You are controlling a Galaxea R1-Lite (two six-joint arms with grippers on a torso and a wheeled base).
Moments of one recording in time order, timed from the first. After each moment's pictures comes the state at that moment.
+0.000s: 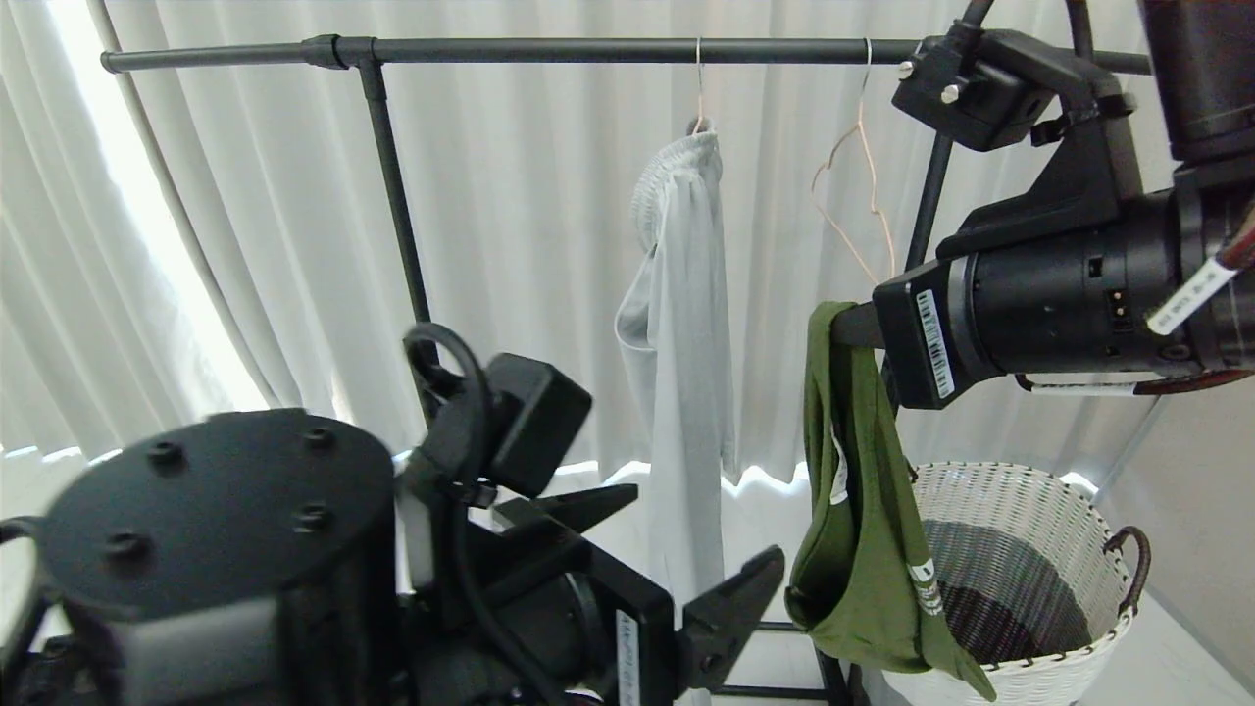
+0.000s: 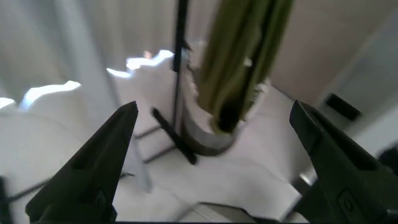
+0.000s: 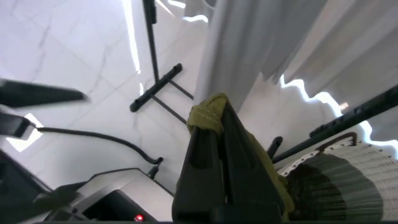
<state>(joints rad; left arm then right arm) -1.02 1.49 -0.68 -0.53 0.17 -0.26 0.97 1.56 -1.59 0.49 -0.24 0.13</state>
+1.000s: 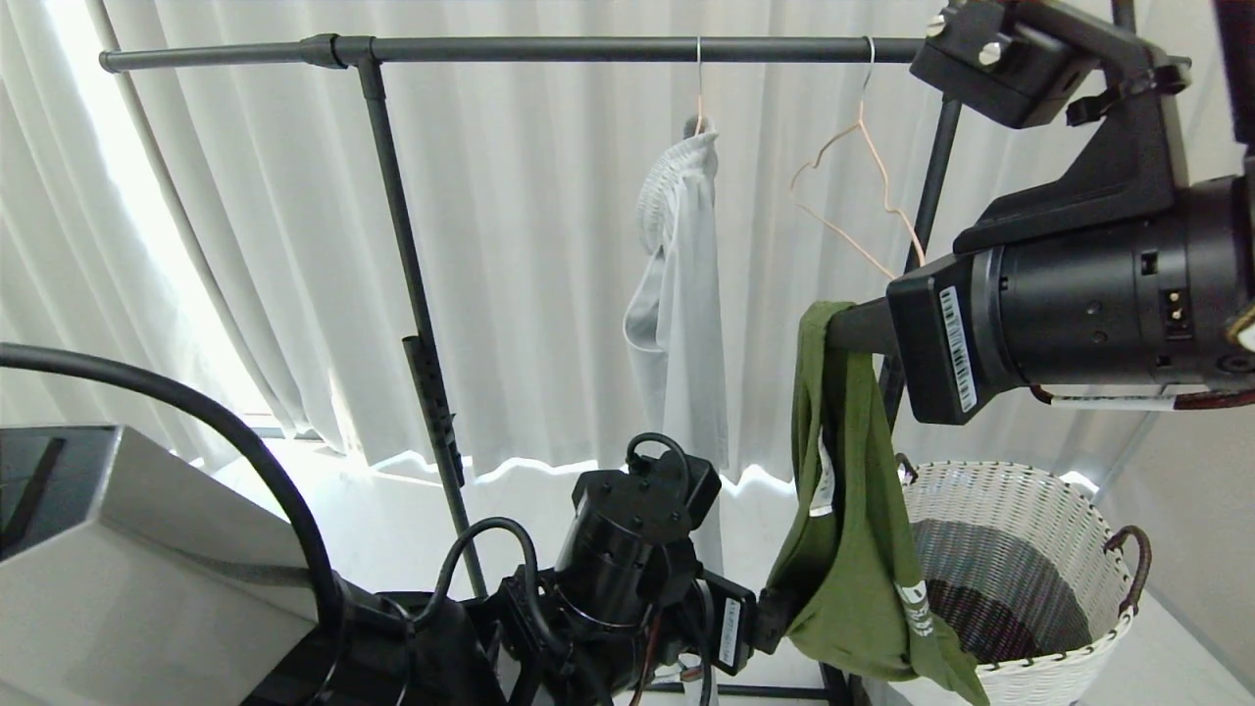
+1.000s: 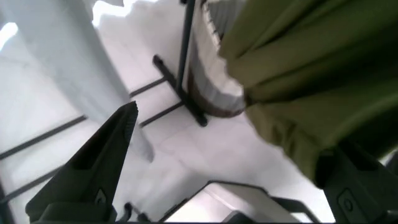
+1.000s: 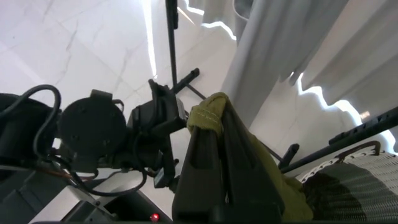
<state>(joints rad) -0.88 1.97 -0.76 -0.69 0.05 -0.27 1.03 1.54 -1.58 0.49 -0.24 0.16</state>
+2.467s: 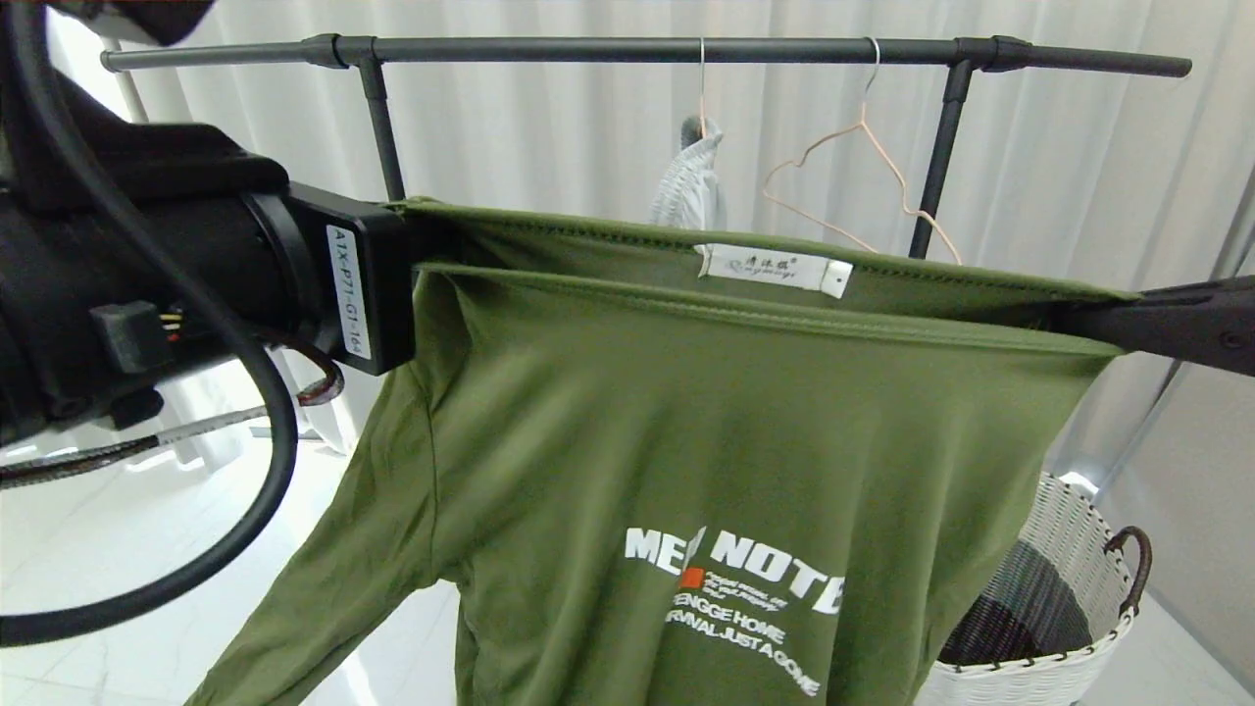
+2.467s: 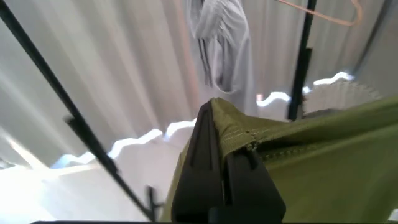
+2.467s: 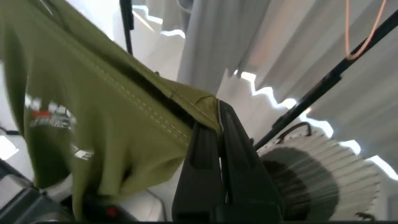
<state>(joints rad) -0.82 1.29 -1.17 -0.01 0.45 0.18 0.92 1.21 -1.35 0.49 -0.30 -0.02</state>
